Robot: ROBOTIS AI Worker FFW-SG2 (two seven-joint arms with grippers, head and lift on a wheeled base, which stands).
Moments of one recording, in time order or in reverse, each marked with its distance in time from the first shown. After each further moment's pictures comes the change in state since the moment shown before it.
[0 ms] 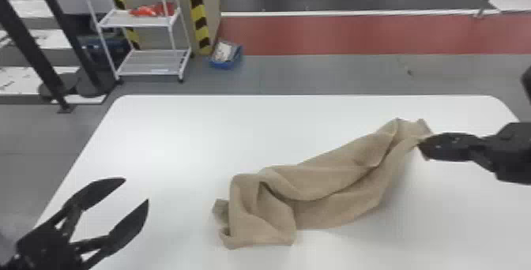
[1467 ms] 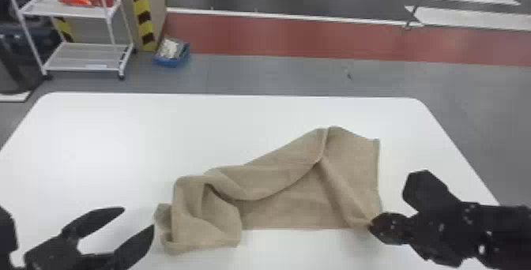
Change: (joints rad) left arm -0.014 0.017 -0.254 -0.158 -0.014 0.618 0.164; right arm 0.391 0.064 -0.026 -0.053 0.330 -0.421 0.000
